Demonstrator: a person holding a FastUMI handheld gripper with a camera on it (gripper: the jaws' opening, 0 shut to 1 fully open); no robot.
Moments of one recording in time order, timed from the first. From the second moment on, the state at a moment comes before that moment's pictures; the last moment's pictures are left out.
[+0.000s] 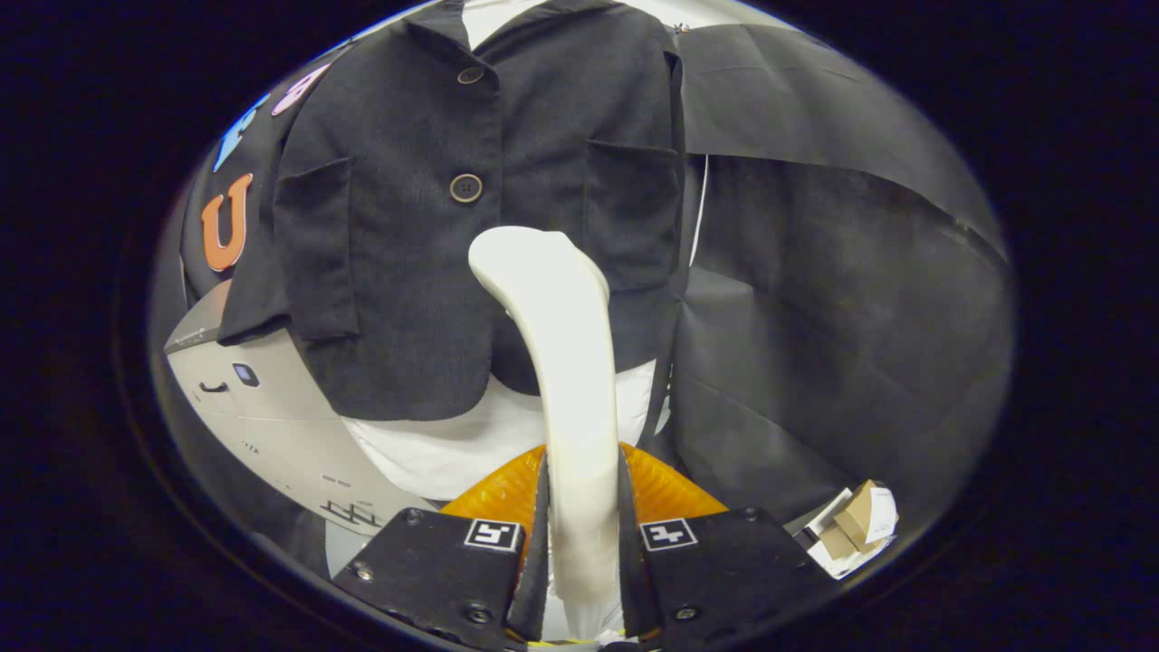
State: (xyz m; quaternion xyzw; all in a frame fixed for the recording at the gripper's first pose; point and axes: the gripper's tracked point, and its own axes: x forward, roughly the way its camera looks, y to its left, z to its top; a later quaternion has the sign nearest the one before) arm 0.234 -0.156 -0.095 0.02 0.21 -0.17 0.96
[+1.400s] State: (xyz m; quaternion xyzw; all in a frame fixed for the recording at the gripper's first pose) arm -0.009 0.028 -0.063 -0.01 0.17 -0.03 0.99
